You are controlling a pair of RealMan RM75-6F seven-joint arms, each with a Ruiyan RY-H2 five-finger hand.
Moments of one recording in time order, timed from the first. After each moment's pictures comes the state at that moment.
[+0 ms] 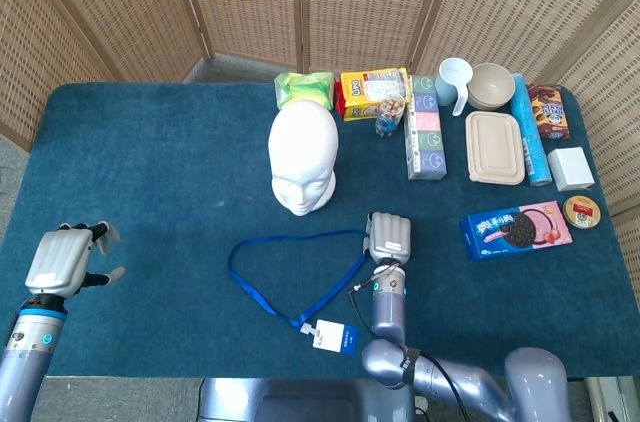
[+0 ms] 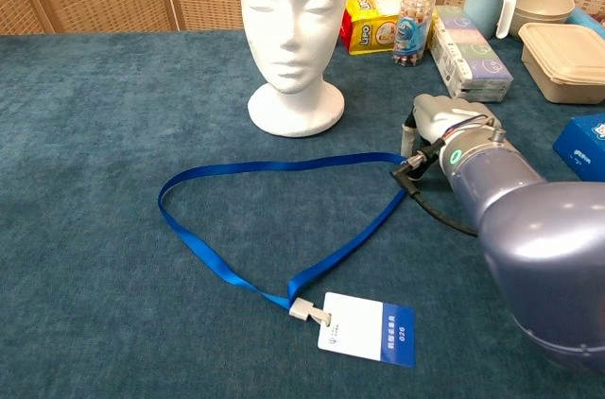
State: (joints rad) left arm -0.30 -1.10 -0.10 -1.95 1.16 1.31 0.38; right arm 0.78 -2.06 0.45 -1.28 -0.57 1.32 -0.91
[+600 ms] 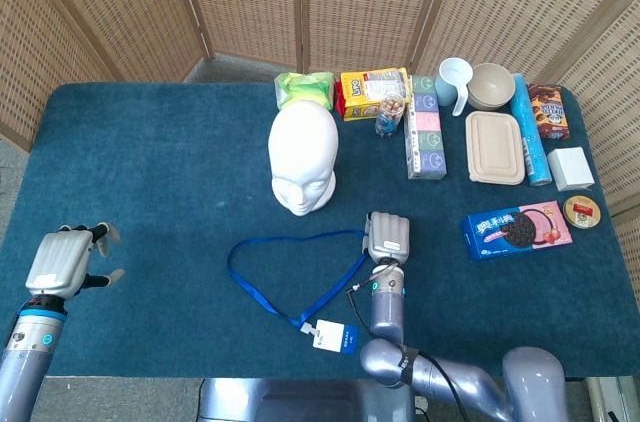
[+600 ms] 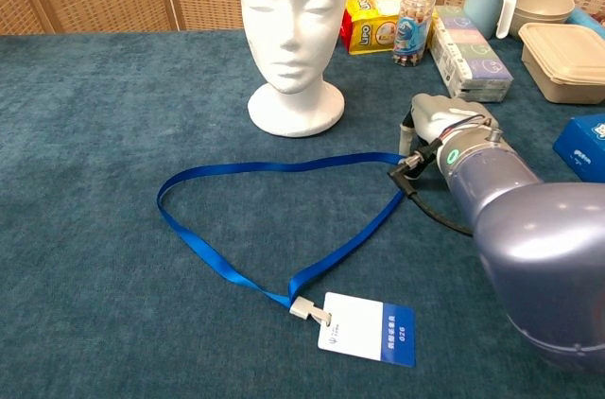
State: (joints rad) left arm -0.30 -1.10 -0.09 -1.94 1.14 1.30 0.39; right arm 0.78 -2.06 0.45 -1.28 -0.58 1.32 -0.90
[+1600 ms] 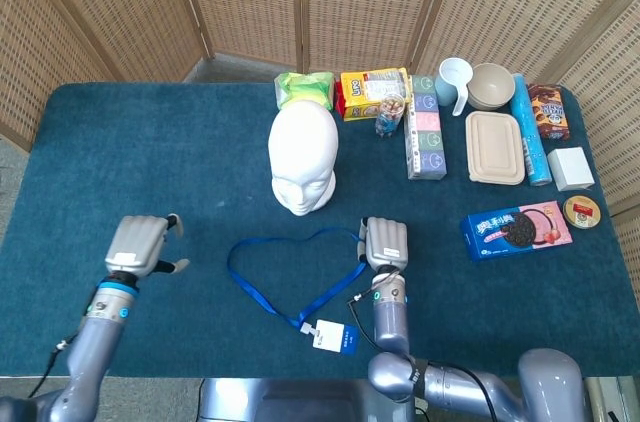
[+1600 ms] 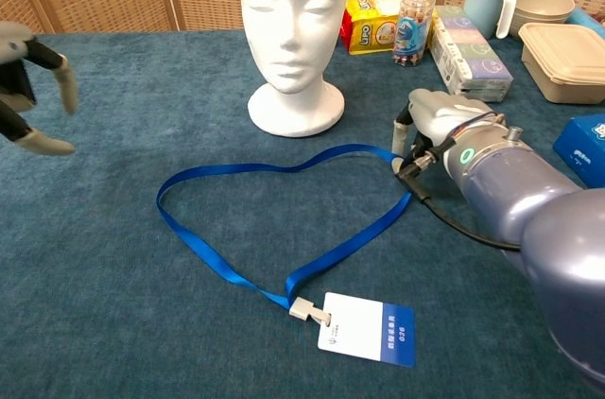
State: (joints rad) left arm -0.52 -1.34 -0.17 -1.96 0.88 1.25 0.77; right arm 0.74 -2.00 0.41 -1.45 -0.60 1.35 -0.88
